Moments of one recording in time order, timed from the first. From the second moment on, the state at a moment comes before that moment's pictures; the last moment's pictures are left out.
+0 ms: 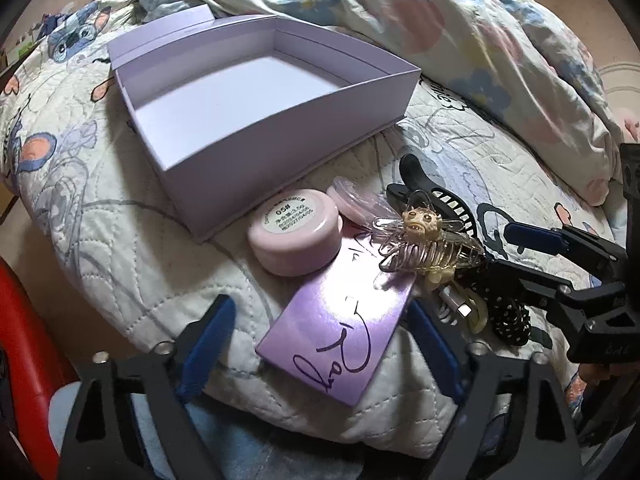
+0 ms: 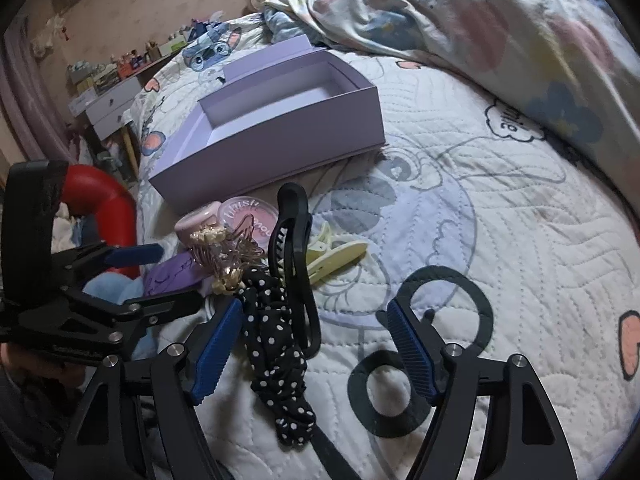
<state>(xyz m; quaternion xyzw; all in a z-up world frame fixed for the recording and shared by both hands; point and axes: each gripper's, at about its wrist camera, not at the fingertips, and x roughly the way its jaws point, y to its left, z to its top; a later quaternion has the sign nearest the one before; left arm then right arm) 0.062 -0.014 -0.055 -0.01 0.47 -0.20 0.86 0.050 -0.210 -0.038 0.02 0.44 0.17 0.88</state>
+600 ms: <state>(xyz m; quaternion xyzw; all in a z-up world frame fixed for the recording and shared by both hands) 0.053 -0.021 -0.052 -0.03 0.50 -0.24 0.83 0.048 -0.206 -0.041 0.00 0.46 0.19 0.87</state>
